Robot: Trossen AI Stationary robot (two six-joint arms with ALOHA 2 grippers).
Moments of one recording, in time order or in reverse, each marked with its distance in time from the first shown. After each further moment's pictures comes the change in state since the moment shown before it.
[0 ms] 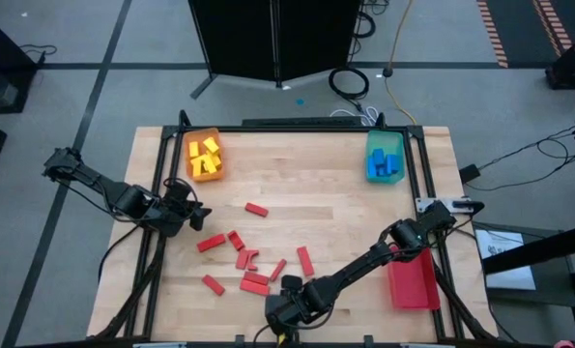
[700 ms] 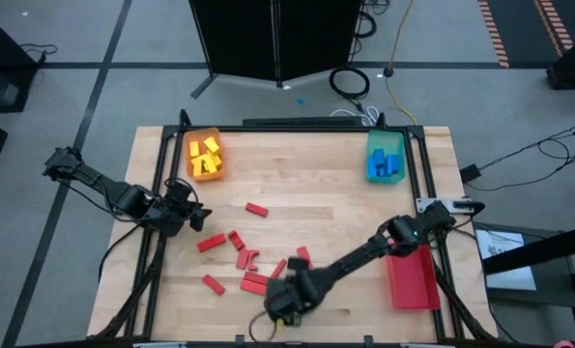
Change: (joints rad) left arm 0.000 0.002 0.000 0.001 0.021 -0.002; right arm -0.046 -0.061 0.124 -0.308 0.095 -0.010
